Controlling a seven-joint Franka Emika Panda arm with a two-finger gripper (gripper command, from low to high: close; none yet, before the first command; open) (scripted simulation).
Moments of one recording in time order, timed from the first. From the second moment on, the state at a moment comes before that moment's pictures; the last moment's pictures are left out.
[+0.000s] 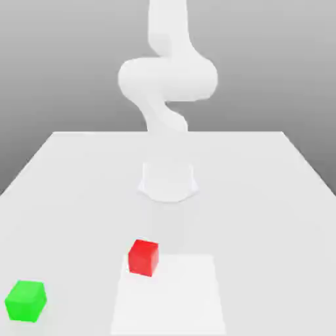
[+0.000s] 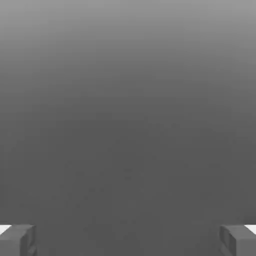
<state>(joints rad) -0.01 -0.73 0.00 -2.36 0.00 2.35 0.82</state>
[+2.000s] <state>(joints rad) -0.37 0.35 -0.16 -2.35 0.13 2.69 1.48</state>
